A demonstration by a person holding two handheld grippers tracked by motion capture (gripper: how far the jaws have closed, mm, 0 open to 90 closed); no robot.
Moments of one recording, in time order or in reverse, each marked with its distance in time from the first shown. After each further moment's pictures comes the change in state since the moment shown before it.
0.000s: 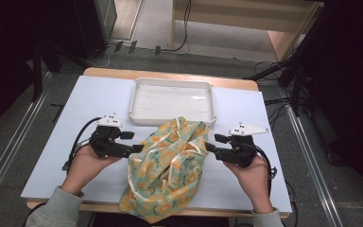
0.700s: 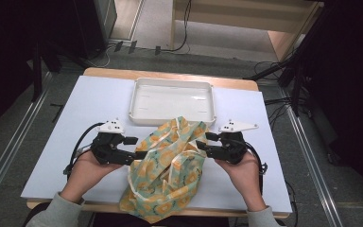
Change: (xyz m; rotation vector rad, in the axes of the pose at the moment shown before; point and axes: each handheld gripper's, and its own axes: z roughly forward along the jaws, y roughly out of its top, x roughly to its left) left arm -0.026 0.000 -0.004 -0.007 -0.040 0.024; right arm 0.011 0.012 0.020 0.014 0.032 -0.013
